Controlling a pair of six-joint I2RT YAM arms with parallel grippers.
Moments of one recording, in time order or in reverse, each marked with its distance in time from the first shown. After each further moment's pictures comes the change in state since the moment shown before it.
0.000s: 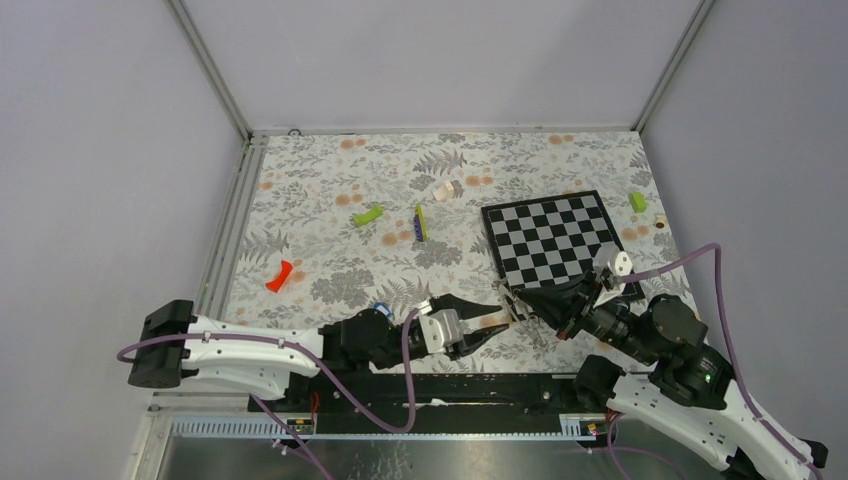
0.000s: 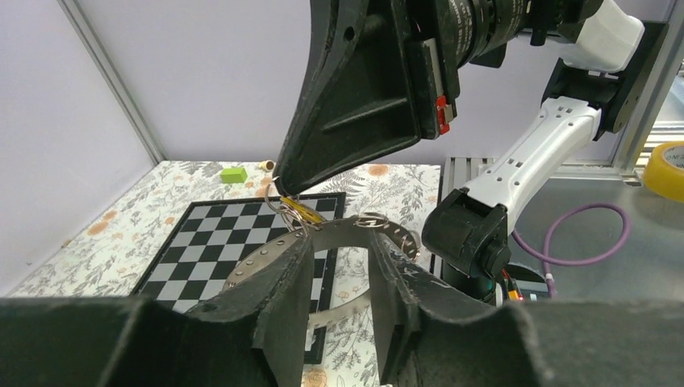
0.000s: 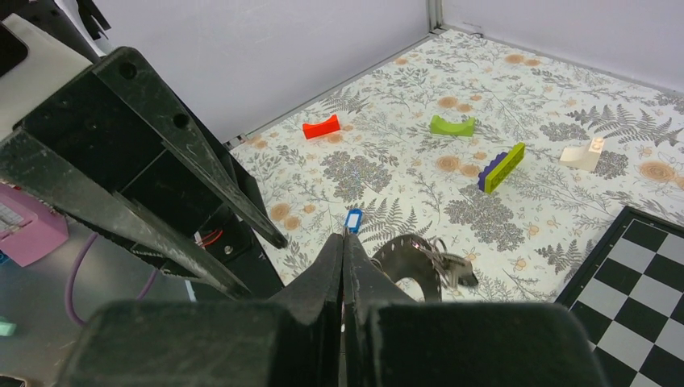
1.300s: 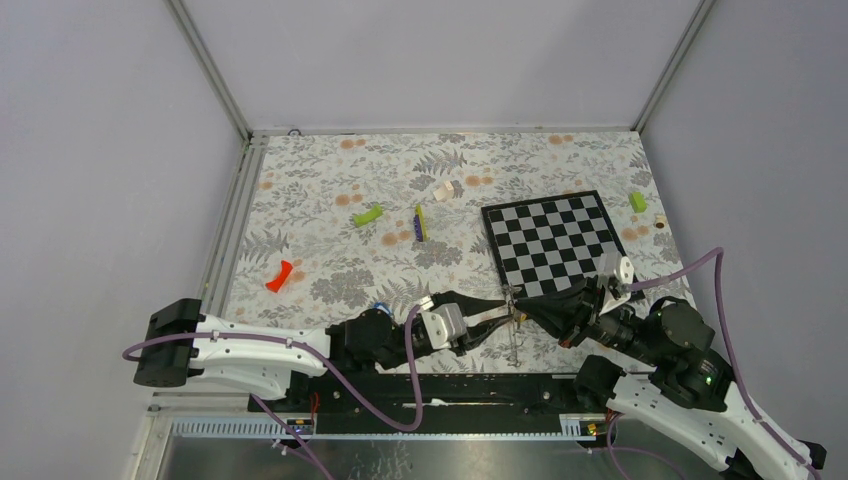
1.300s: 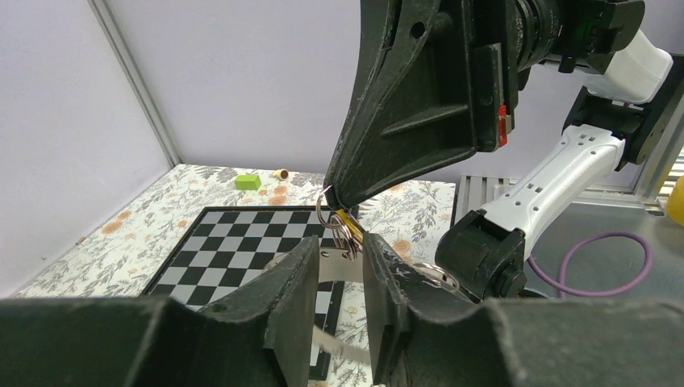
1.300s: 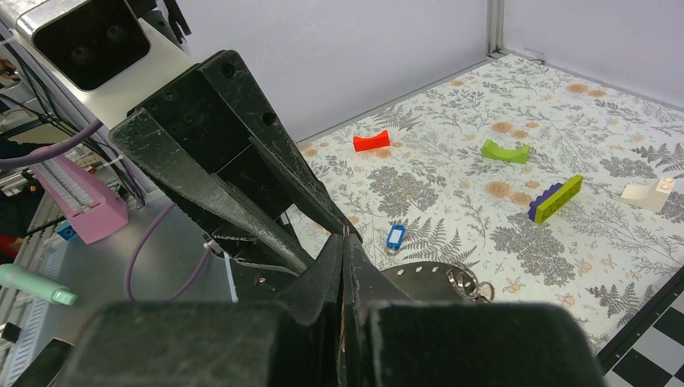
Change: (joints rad) left arm 0.000 0.054 0.019 0.069 -0.057 -0.007; right arm 0.000 -0.019 -0.011 0.068 -0.132 0.023
